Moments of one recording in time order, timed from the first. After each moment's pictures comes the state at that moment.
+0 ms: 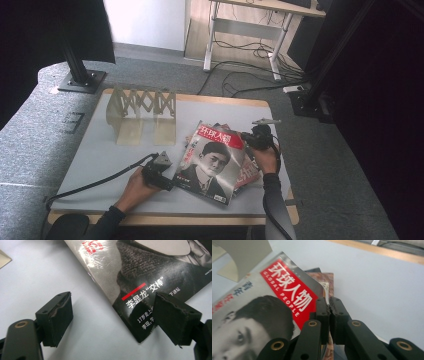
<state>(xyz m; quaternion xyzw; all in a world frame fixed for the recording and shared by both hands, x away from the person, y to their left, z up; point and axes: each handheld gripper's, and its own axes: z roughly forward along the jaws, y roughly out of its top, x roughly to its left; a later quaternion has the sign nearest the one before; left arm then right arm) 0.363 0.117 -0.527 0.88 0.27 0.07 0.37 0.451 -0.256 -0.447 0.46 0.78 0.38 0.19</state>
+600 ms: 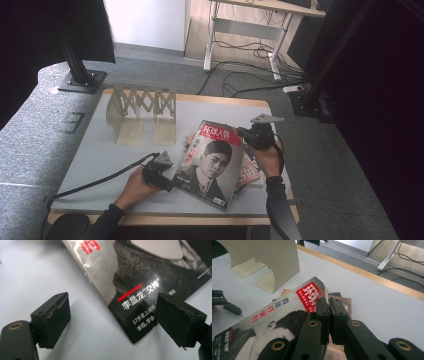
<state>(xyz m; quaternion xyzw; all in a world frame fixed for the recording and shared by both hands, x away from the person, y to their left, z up) 0.365 0.116 -0.524 0.89 0.26 0.05 0.38 0.411 -0.234 -0.388 0.39 0.79 0.42 0.21</state>
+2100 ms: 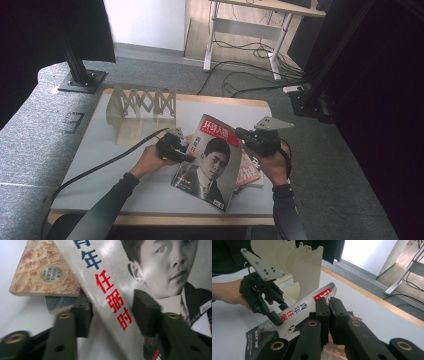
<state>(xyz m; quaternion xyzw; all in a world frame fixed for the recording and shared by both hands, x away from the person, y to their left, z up) 0.442 0.089 -0.487 0.88 0.21 -0.04 0.41 0.366 -0.228 -0.349 0.31 0.79 0.47 0.23</state>
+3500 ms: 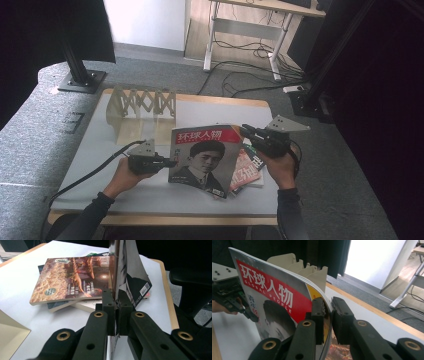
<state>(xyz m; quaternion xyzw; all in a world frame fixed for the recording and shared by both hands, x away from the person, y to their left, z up) 0.357 0.153 -0.457 0.85 0.13 0.06 0.51 0.347 -0.242 -0.327 0.29 0.76 0.53 0.23</state>
